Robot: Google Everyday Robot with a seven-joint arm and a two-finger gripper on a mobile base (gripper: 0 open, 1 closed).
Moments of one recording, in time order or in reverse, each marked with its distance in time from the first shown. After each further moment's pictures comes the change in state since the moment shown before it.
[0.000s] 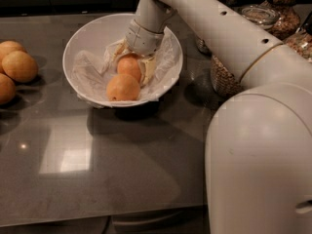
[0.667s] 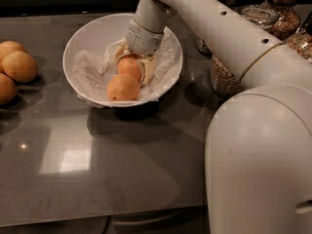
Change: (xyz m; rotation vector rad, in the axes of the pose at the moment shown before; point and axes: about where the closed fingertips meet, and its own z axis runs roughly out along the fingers) arm 0.000 0.000 0.000 0.000 0.000 0.000
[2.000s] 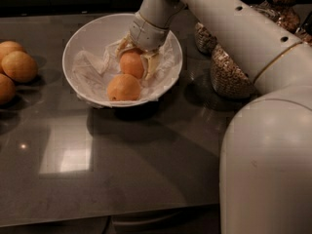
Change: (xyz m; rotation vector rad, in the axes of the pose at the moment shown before) arm -0.007 0.000 -0.026 0.069 0.022 0.001
